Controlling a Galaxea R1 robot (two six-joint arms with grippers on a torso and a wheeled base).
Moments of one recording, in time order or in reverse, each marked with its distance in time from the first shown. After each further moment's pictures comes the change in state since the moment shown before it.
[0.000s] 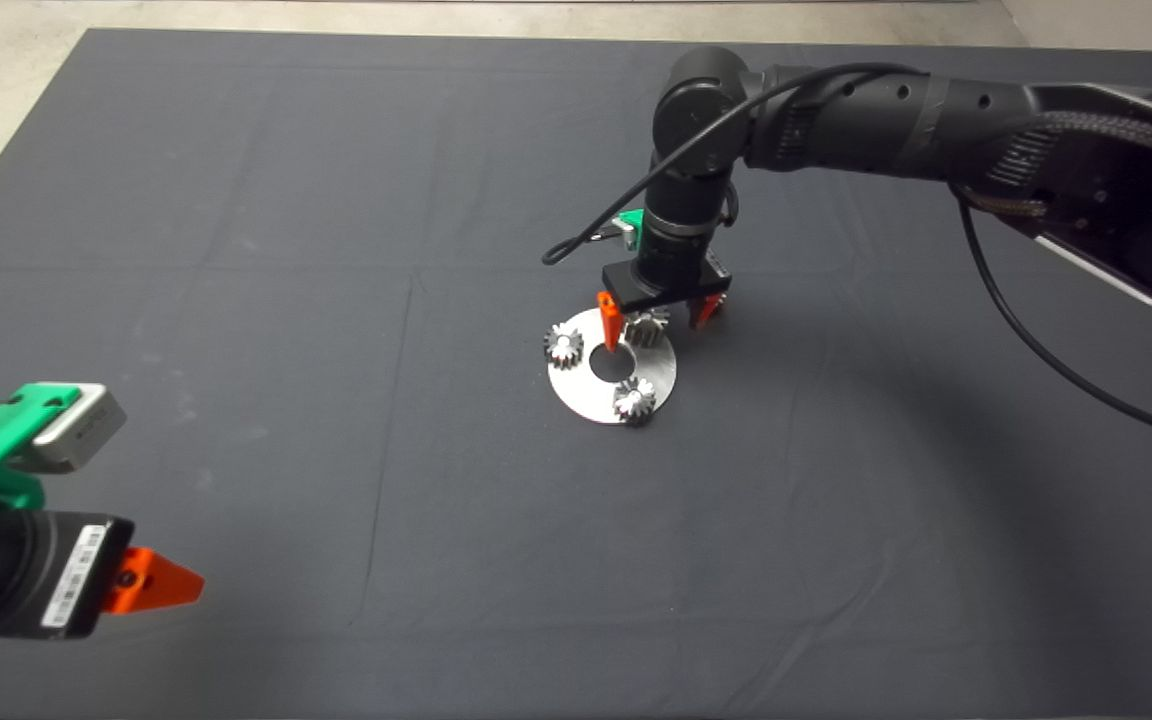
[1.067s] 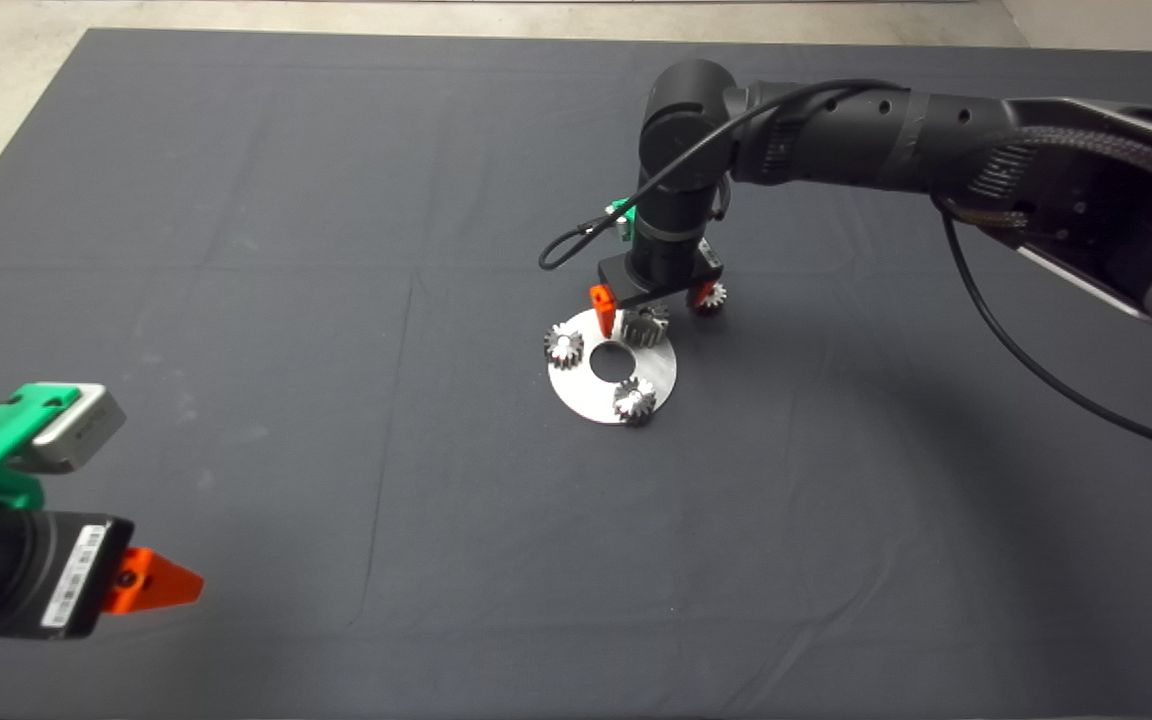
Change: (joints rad) left arm 0.000 0.000 0.000 0.000 0.000 -0.001; right arm -0.017 0.012 0.000 -0.132 0.000 -0.007
